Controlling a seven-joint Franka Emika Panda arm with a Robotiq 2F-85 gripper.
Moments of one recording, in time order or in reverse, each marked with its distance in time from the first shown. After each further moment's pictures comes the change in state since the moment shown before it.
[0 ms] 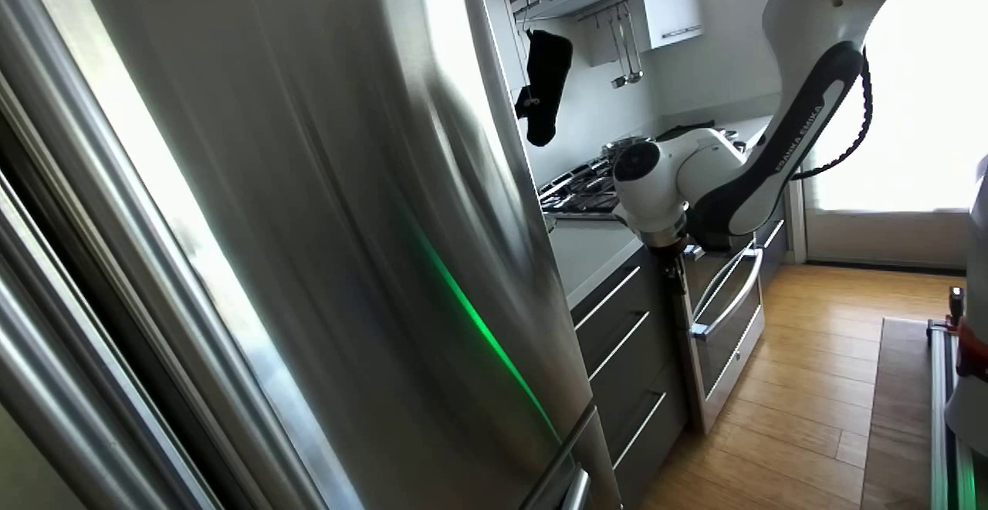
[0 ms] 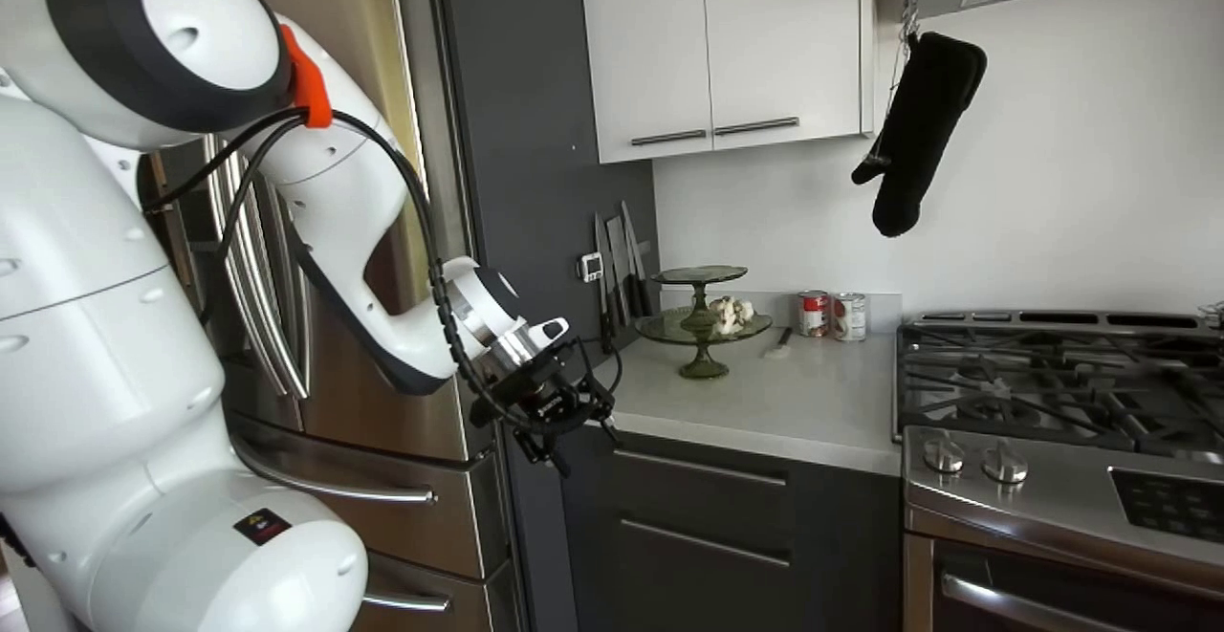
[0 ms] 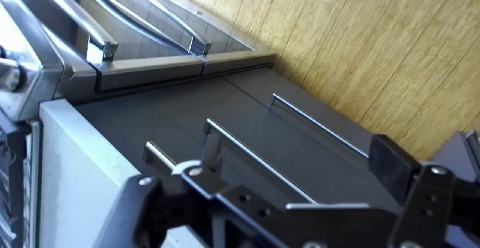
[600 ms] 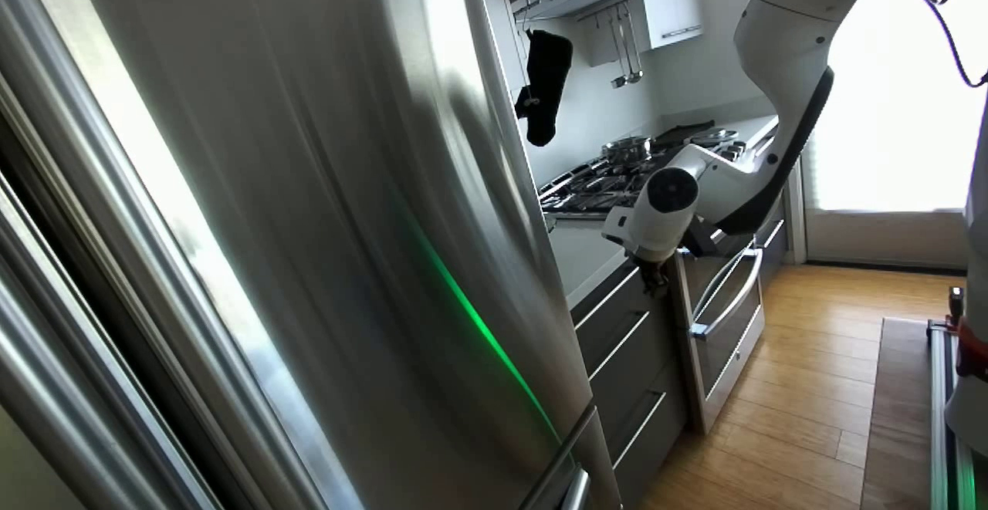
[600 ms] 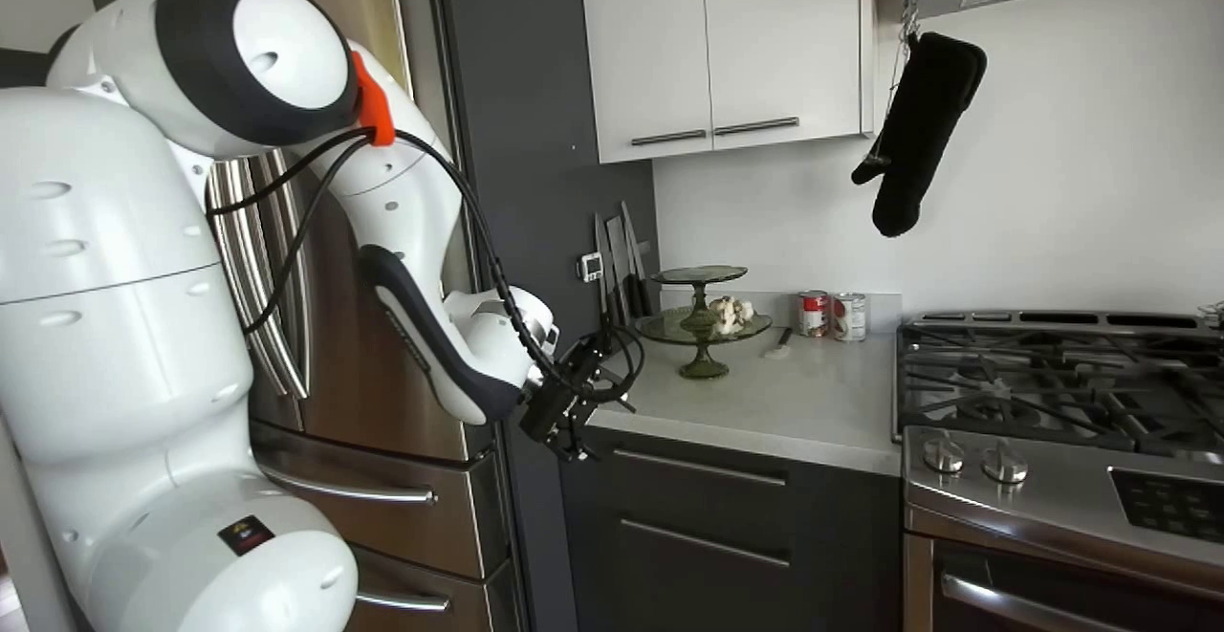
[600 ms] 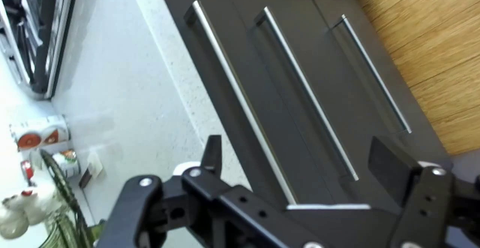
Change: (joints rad) arm -0.087 0.135 -0.005 0.065 -0.729 0.278 0.176
